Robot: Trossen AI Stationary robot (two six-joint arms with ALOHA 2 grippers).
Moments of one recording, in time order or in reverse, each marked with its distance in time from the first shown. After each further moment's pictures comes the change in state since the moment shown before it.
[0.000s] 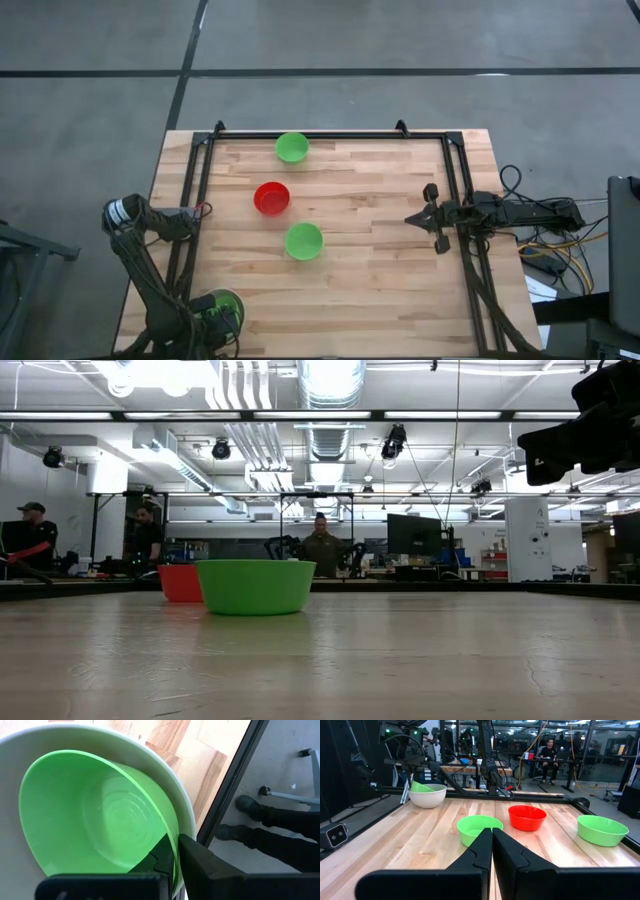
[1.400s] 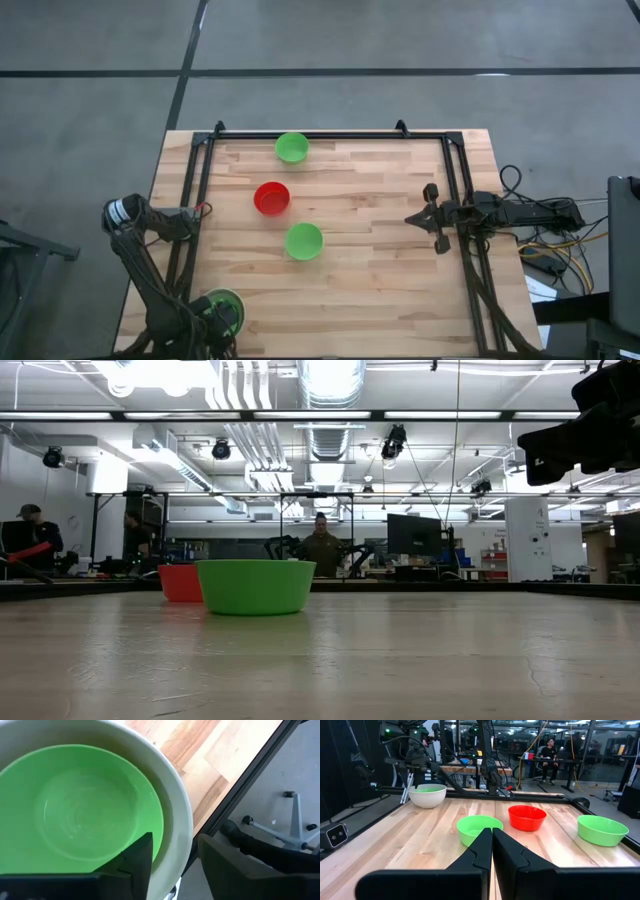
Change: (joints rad) left arm 0.002 0.000 0.000 0.004 -0.042 -0.242; right arm 0.000 0.000 0.000 0.000 0.000 0.000
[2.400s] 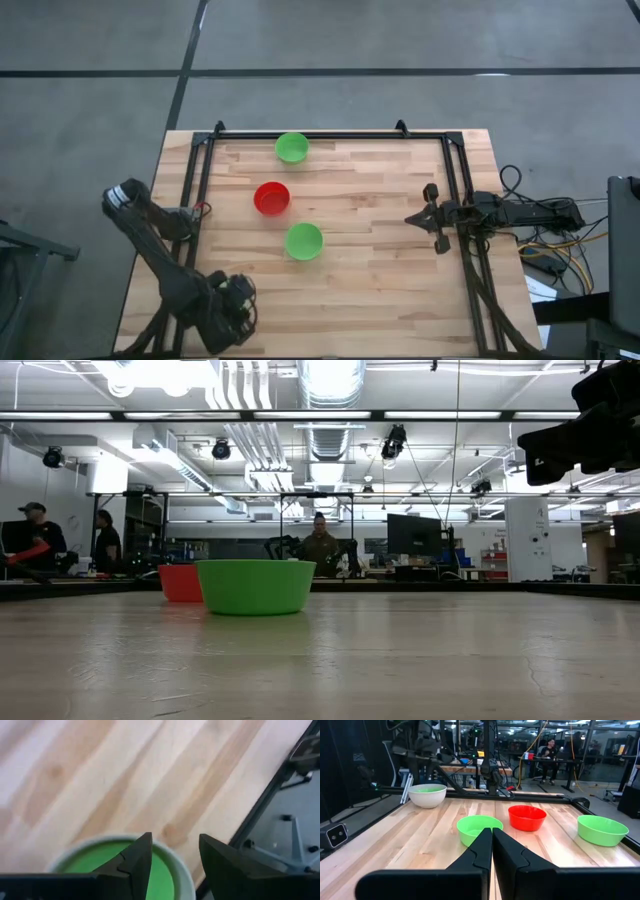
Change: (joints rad) left arm 0.191 -0.119 0.005 -0.097 -0.081 0.216; right arm 0.000 0.000 0.000 0.000 0.000 0.000
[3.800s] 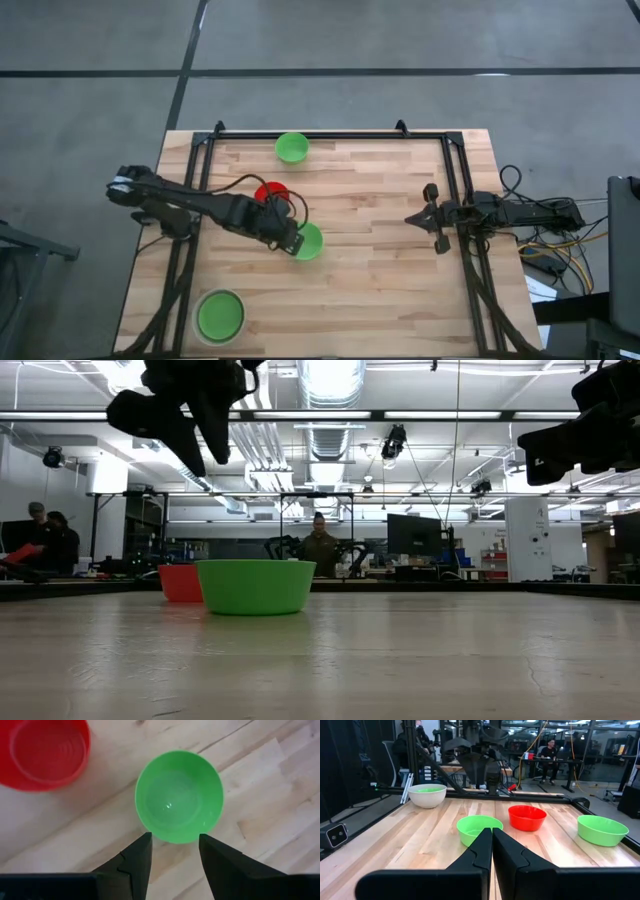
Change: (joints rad) left arm 0.665 -0.067 -0.005 0.006 0.045 0.302; right arm 0.000 0.000 0.000 0.000 0.000 0.000
